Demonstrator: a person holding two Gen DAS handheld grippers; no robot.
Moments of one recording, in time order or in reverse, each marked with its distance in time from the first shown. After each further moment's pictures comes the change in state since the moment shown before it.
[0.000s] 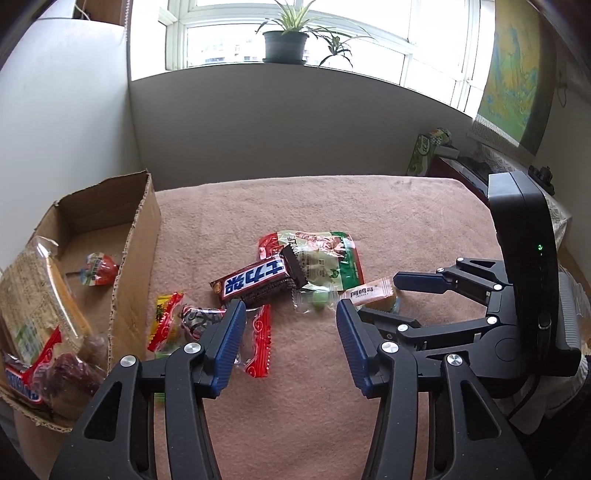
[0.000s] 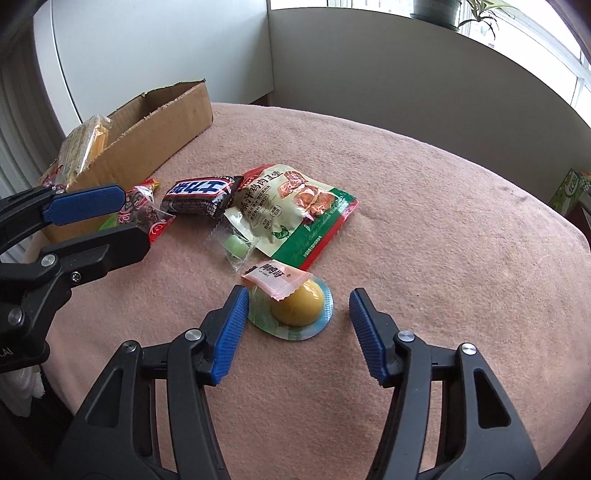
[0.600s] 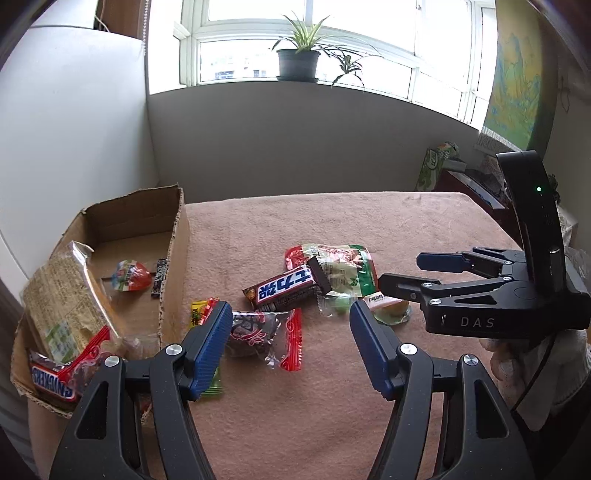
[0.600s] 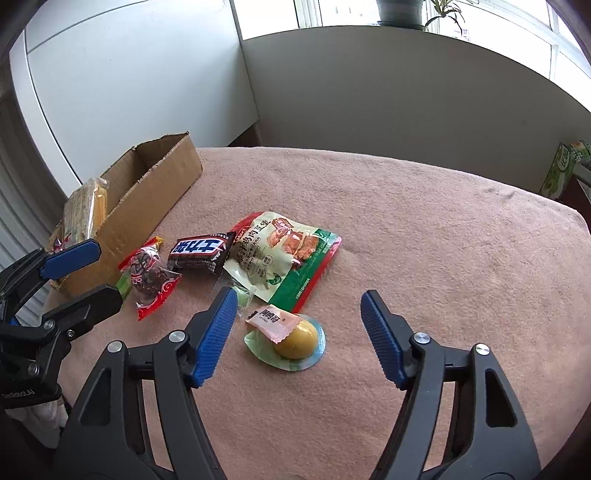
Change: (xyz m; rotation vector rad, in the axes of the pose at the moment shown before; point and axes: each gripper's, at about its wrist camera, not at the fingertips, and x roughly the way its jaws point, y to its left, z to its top) left arm -0.026 0.010 -0.008 0.003 -0.058 0.043; right arm -0.016 -0.019 0.016 0.146 -0.077 0.043
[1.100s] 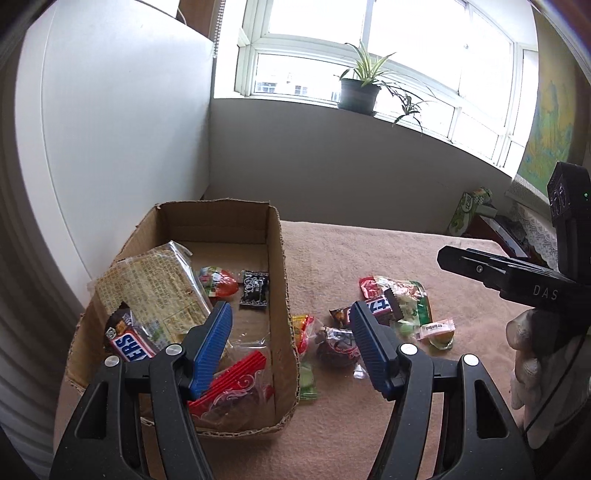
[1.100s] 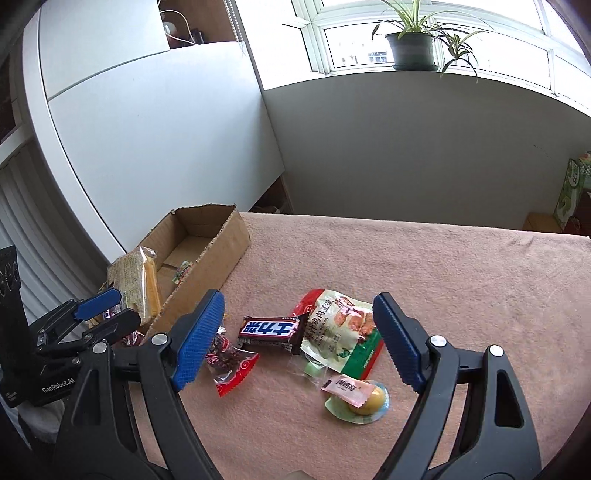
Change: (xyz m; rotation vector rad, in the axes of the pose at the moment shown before) left arm -0.033 0.073 0.000 -0.151 -0.082 0.074; right arm -0.032 0.027 0.039 0.056 -0.170 0.073
